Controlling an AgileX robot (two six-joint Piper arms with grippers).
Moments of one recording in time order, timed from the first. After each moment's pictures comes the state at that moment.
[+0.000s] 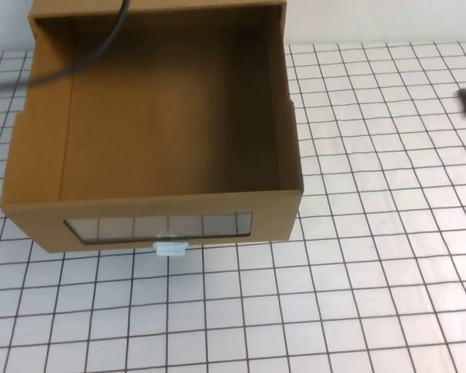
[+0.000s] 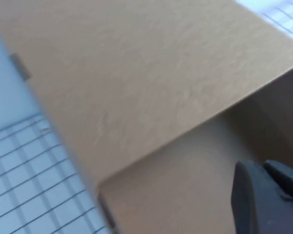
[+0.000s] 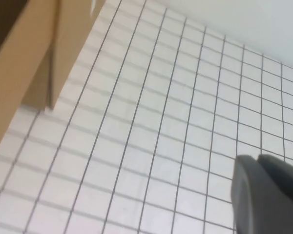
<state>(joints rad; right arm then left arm) 0.61 1.15 -1.26 -0.53 0.88 0.33 -0.11 1.44 -1.86 -0.38 1.12 0.48</state>
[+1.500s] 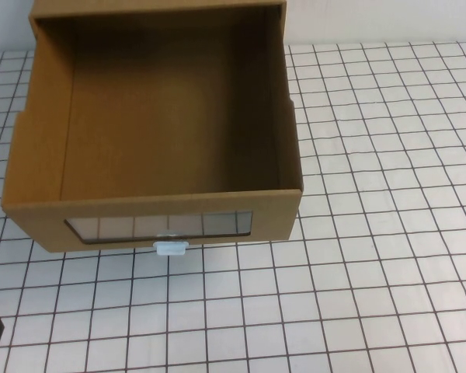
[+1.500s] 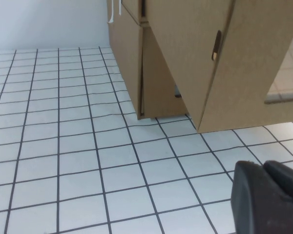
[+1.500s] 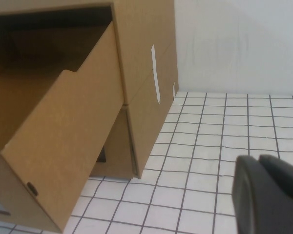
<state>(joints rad) 0.38 0.63 -0.32 -0.24 -0.15 0.39 -0.11 0.05 0.03 -0.56 0.20 0.56</state>
